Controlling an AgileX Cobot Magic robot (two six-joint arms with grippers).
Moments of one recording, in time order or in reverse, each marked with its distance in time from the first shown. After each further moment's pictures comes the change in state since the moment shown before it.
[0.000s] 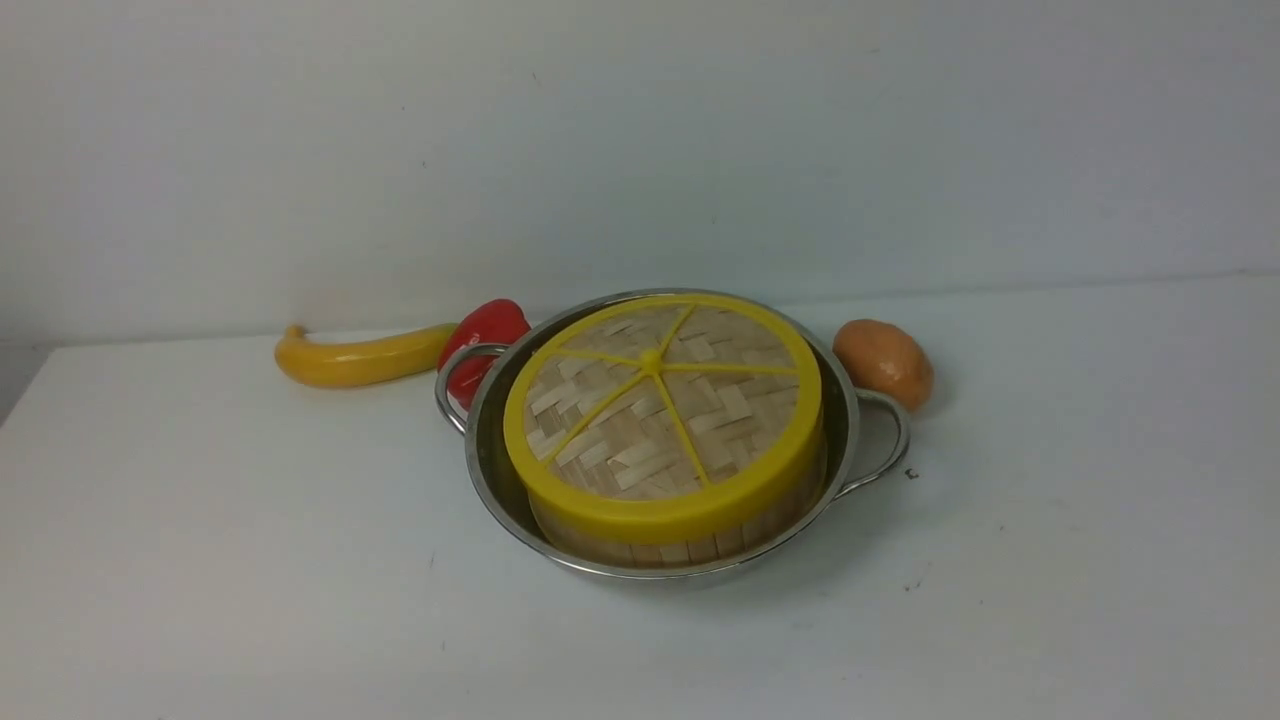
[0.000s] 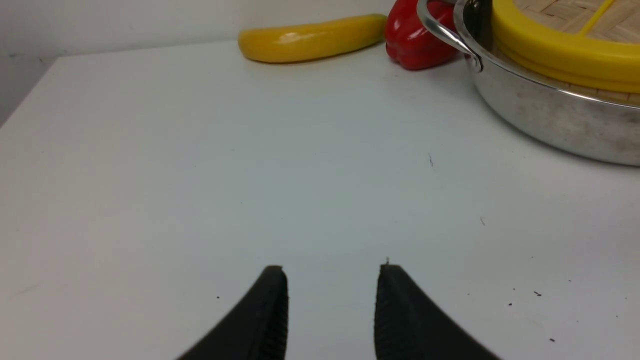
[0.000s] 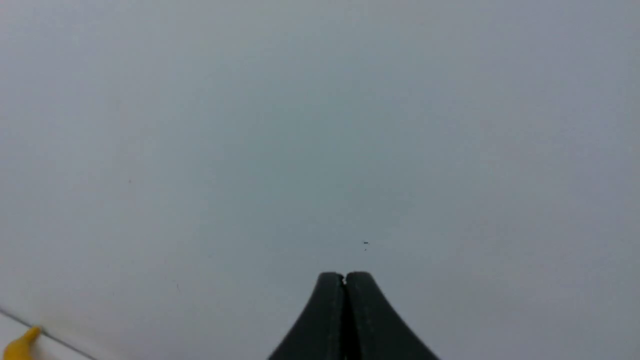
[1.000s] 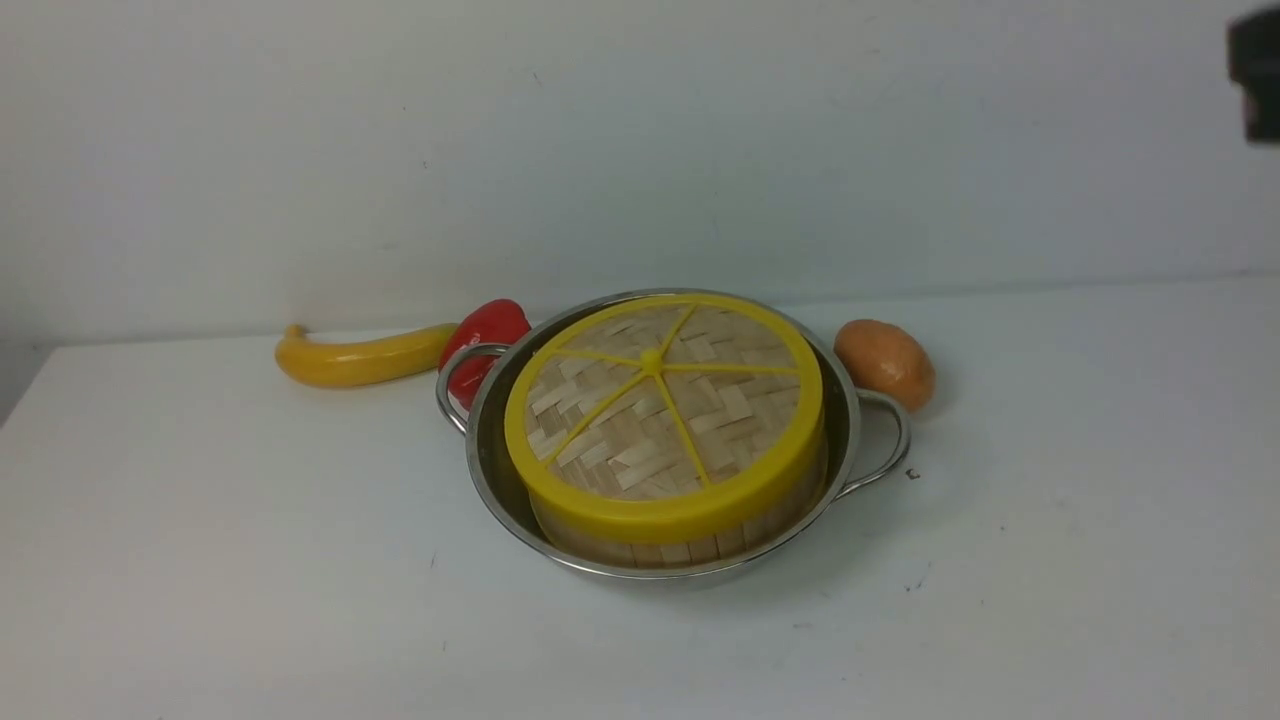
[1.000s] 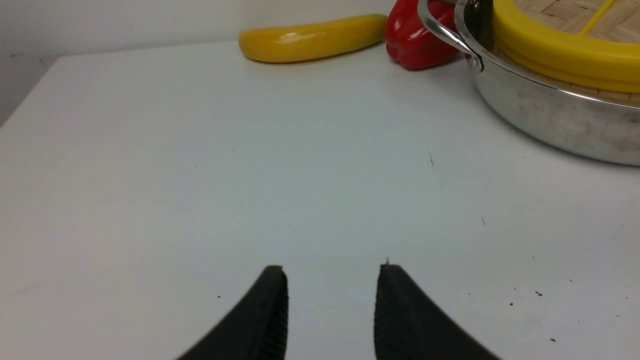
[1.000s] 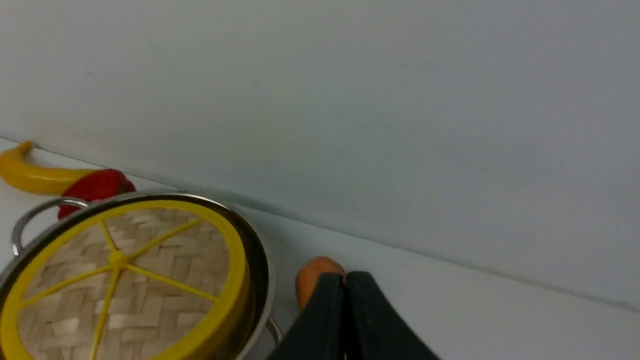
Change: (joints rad) right arm -0.207 -0.770 1.605 0.072 -0.616 0.131; left arm 0.000 0.000 0.000 0.000 0.000 0.000
